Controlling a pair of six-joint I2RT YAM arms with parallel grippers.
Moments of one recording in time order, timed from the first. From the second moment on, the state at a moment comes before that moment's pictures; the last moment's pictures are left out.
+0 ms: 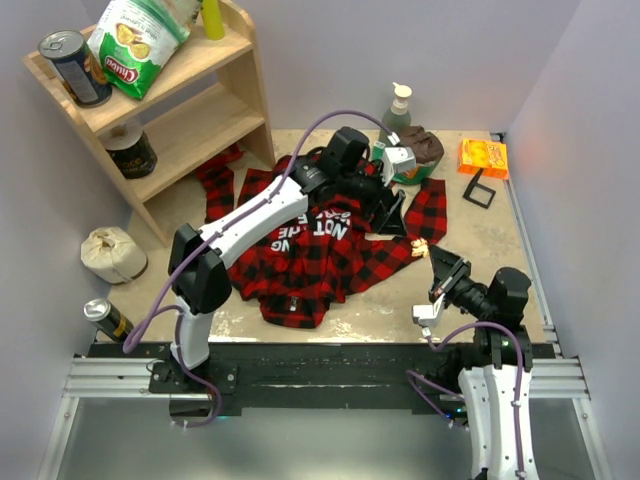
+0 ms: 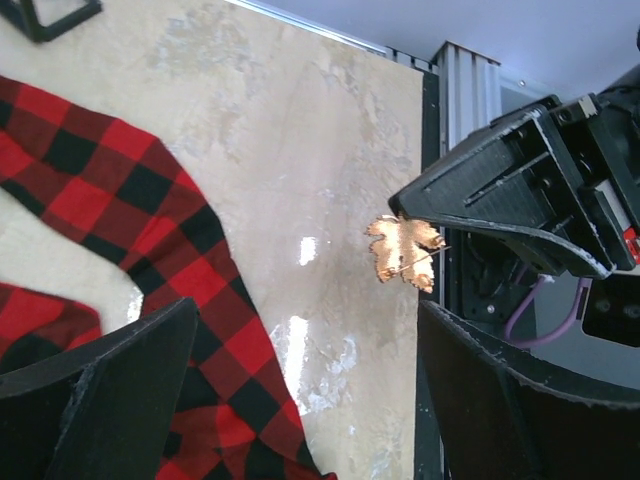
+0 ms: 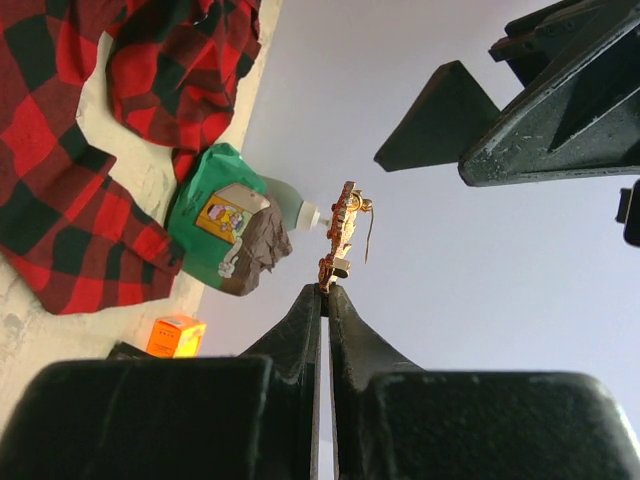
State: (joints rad) left arm -0.79 1.99 1.95 -0.52 0.73 0.04; right arm -0.12 0.30 0.41 -0.45 -0.83 -1.98
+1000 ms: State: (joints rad) left arm -0.85 2.05 1.92 -0.46 0.94 0.09; right arm -0.12 0.27 0.44 -0.46 -0.86 -1.98
